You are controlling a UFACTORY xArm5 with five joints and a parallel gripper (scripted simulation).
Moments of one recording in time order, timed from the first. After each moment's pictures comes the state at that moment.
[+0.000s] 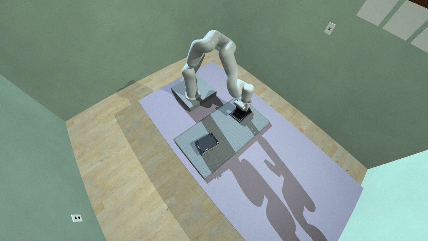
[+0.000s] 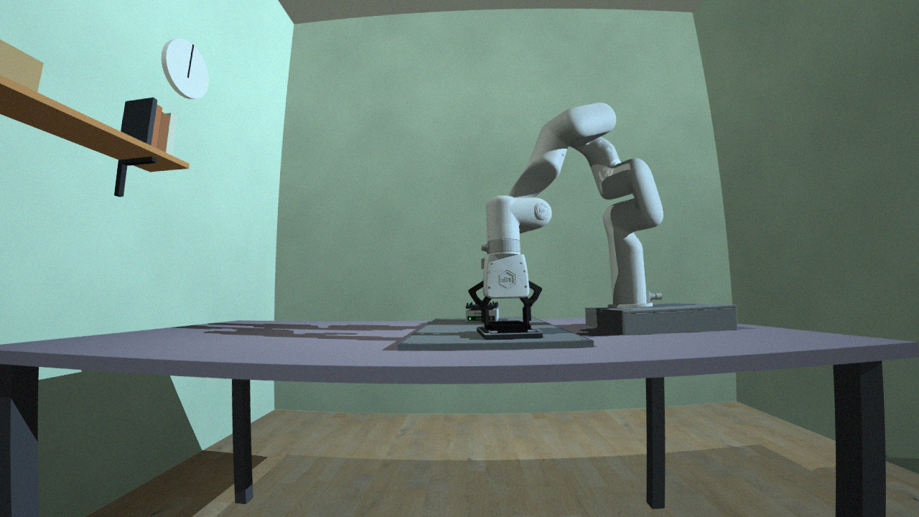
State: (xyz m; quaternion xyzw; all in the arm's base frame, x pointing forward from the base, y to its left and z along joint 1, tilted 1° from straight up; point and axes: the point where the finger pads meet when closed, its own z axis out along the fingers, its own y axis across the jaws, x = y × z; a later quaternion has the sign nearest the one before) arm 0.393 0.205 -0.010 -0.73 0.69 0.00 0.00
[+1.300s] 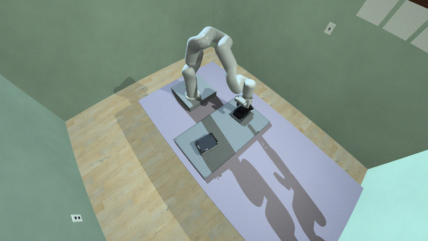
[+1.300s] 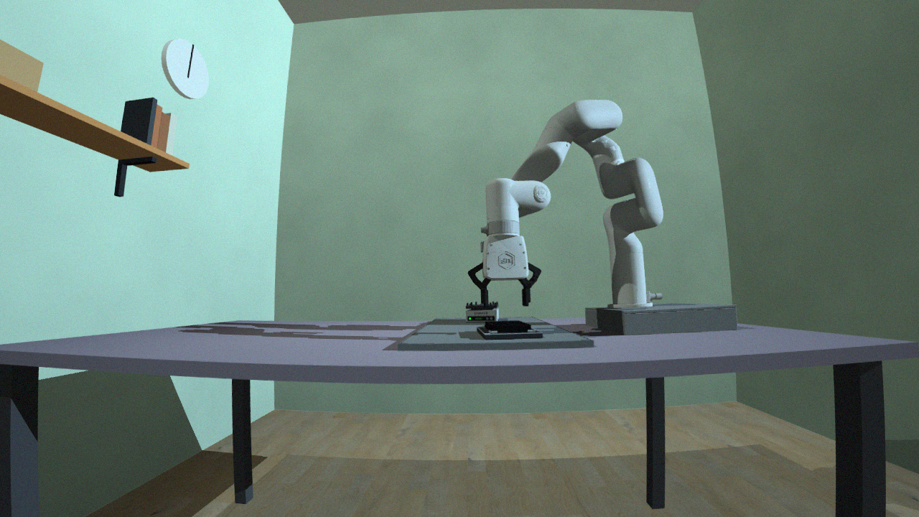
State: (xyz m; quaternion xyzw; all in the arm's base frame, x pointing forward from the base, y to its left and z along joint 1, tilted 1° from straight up) arm 0.393 0.205 0.032 -0.73 0.69 0.00 0.00
